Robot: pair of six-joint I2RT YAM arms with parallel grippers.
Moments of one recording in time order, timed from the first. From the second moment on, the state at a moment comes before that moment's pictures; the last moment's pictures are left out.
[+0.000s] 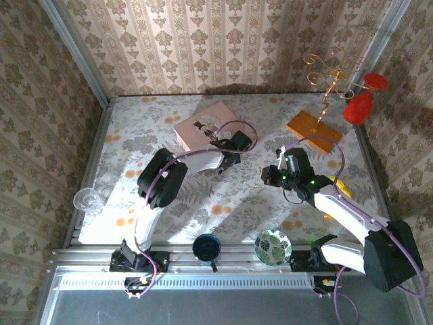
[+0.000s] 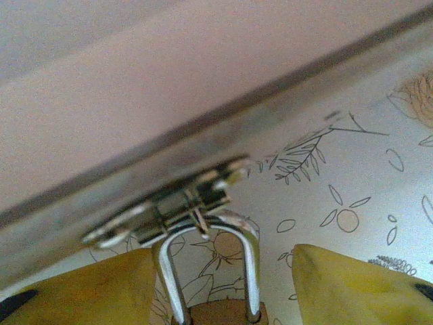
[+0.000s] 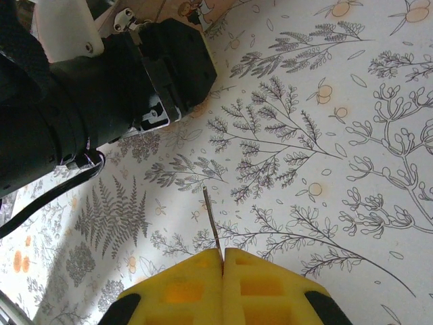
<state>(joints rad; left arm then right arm) -0.84 2.18 1.57 -0.47 -0.45 -0.82 0.36 1.15 0.61 -0.19 -0.27 0.62</state>
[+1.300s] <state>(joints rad) -0.83 2.18 1.56 -0.44 -0.40 -0.85 0.37 1.21 0.60 -0.12 -0.29 0.64</state>
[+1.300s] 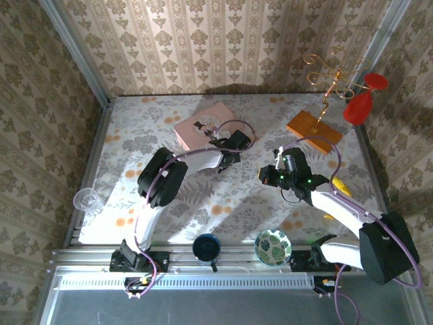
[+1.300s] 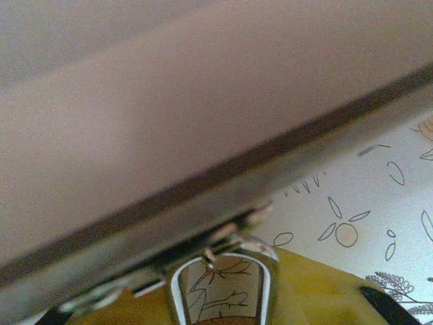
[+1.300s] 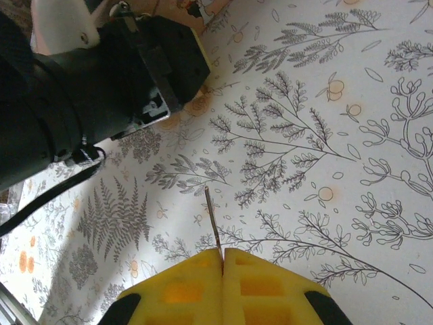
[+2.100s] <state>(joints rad) -0.77 1.93 1.16 -0.15 -0.05 -1.09 0.56 1.50 0.55 0.22 -0.29 0.69</state>
